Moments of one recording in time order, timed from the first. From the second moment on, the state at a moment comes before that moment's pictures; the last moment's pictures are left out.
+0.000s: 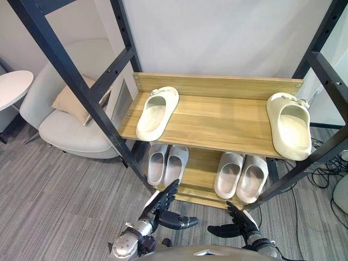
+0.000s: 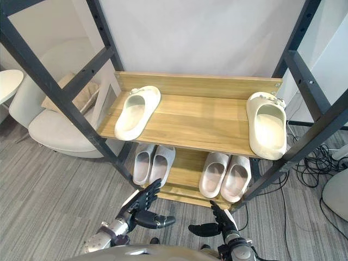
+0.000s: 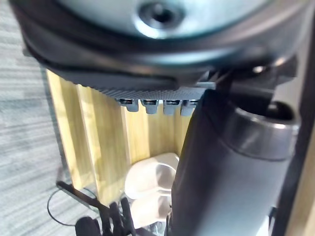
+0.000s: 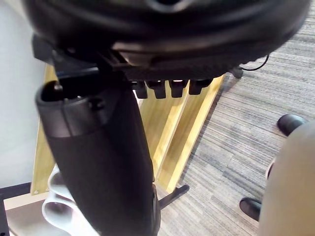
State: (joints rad) left arm 0.38 0.32 -0.44 0.13 -0.24 -0.15 -0.22; right arm 0.28 -0.23 0.13 0.67 -0.01 -0.14 0.09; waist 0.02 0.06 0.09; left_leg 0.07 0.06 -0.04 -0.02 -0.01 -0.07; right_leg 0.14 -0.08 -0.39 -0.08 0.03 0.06
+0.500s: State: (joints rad) left arm 0.30 0.37 -0.64 -0.02 -0.39 -0.14 -0.27; right arm 0.28 -0.23 0.14 0.67 -0.01 -0.13 0.11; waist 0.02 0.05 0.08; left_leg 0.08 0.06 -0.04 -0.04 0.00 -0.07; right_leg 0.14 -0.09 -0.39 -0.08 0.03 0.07
